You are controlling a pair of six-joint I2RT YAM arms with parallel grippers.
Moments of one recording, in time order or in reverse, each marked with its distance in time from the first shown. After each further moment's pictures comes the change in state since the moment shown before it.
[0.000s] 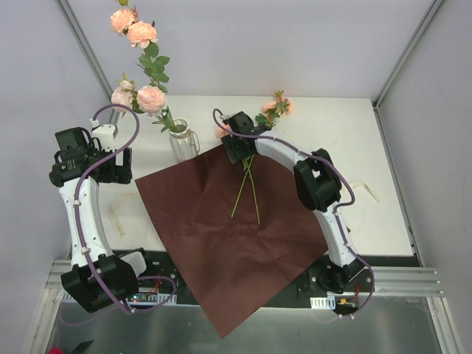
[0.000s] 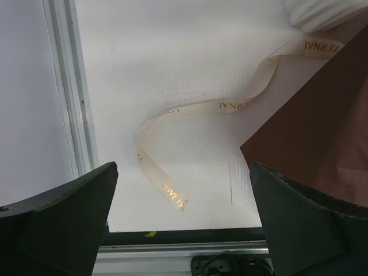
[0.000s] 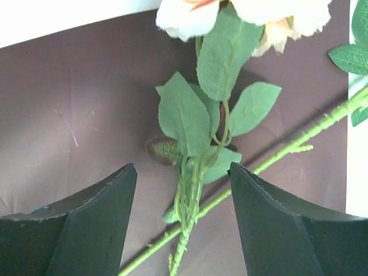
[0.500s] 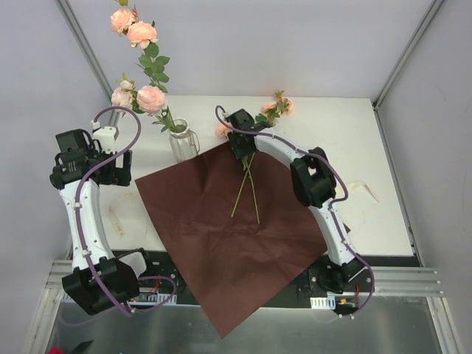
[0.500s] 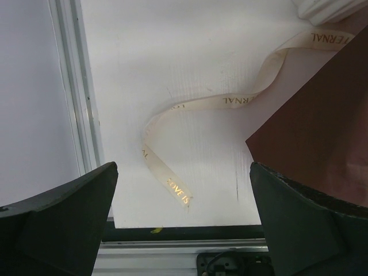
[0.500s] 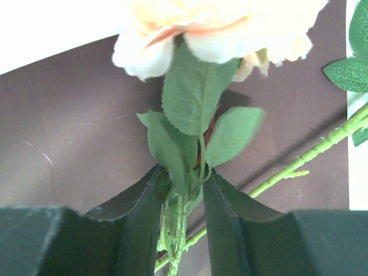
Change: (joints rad) left arm 0.000 -0.014 -0.013 -0.002 -0.015 0.024; right arm -0.026 0.114 0.134 -0.039 -0.015 0.023
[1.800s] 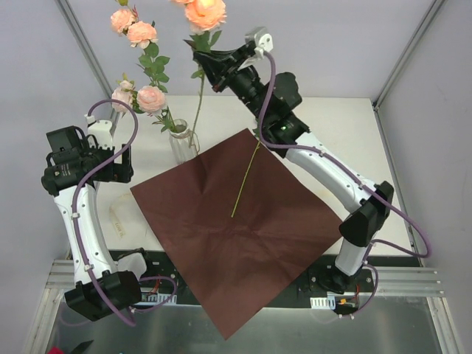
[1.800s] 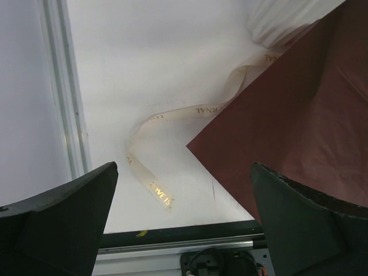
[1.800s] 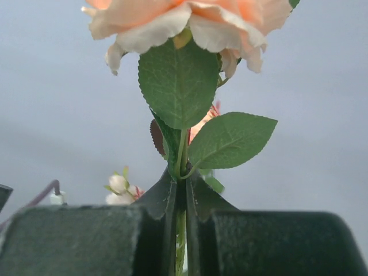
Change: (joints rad) left arm 0.000 -0.051 0.112 -0.089 0.078 -0.040; right arm 0.153 -0.638 -0.146 1.035 -0.214 0.082
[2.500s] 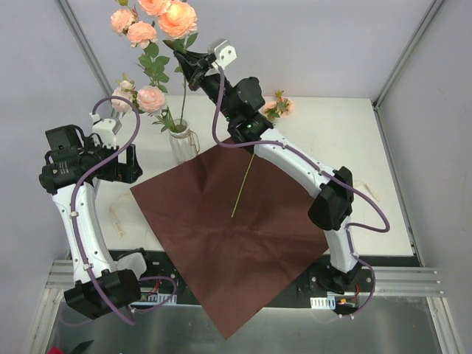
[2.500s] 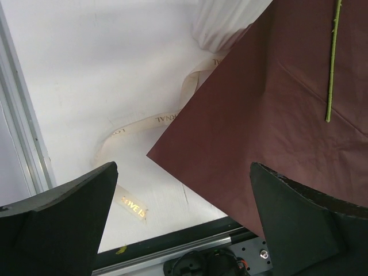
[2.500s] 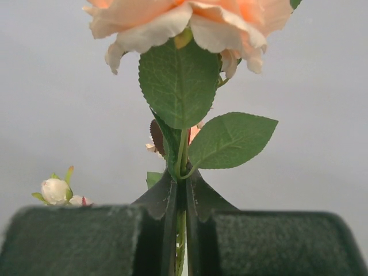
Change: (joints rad) left arm 0.000 0.017 0.043 -0.075 0.194 0.014; right arm 0.071 0.298 0.229 0.160 0.076 -0.260
